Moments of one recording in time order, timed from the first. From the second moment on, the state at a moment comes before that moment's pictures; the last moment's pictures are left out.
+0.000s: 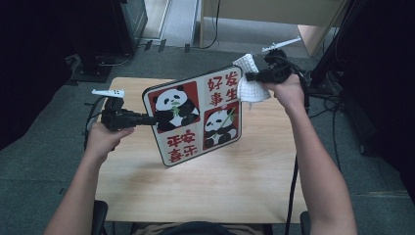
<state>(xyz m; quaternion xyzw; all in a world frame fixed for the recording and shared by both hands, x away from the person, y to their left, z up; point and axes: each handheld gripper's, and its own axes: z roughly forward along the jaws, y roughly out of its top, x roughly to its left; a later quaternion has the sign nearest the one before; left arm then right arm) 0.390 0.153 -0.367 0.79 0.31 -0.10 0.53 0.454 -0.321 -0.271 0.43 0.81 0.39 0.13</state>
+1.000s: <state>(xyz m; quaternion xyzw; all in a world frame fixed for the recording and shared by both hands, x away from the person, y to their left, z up) 0.390 0.153 -0.367 0.79 0.30 -0.10 0.53 0.446 -0.329 -0.321 0.43 0.81 0.39 0.10</state>
